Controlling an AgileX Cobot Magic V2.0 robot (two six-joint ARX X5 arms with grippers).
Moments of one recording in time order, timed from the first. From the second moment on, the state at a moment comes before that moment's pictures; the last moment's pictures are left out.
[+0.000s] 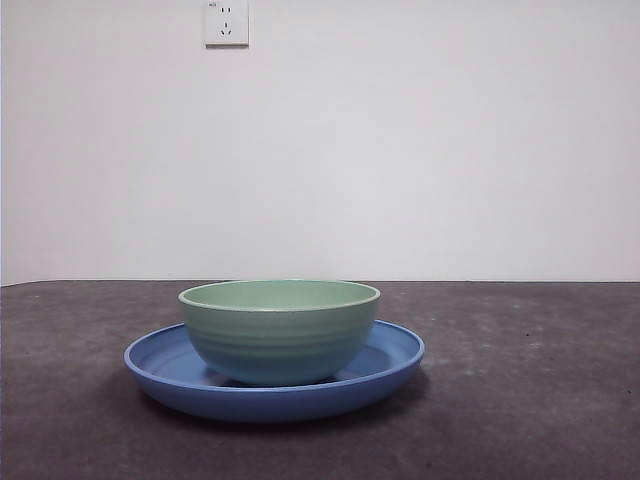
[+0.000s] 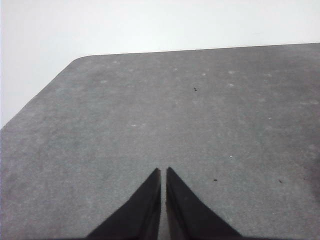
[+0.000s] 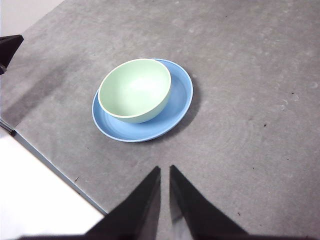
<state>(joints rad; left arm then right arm) -0.01 0.01 0.03 -0.18 -0.03 0.07 0.44 0.39 0.85 -1.02 -0.29 0.13</state>
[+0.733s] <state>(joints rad) -0.01 0.01 0.03 -0.18 -0.03 0.01 0.44 0.39 0.85 -1.02 -0.29 0.13</state>
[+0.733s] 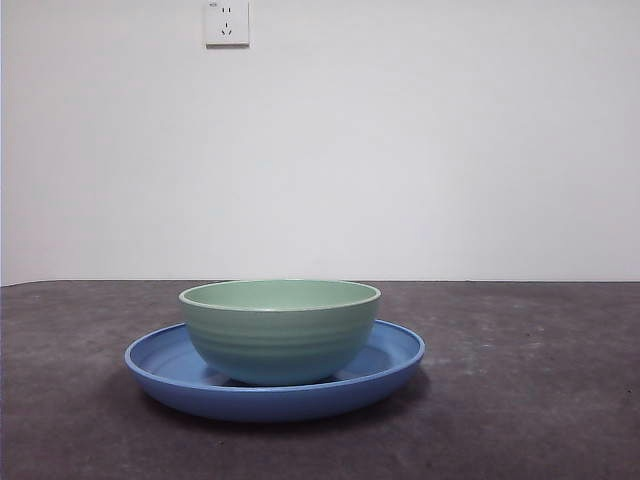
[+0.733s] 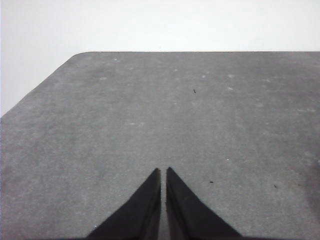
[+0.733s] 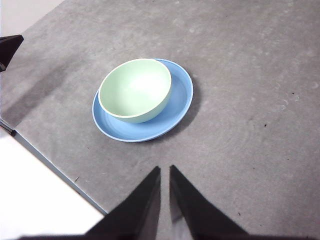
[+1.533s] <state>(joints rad) -0.01 0.01 0.03 -0.18 -0.03 0.01 -0.03 0.05 0.21 -0.22 -0.02 0.02</state>
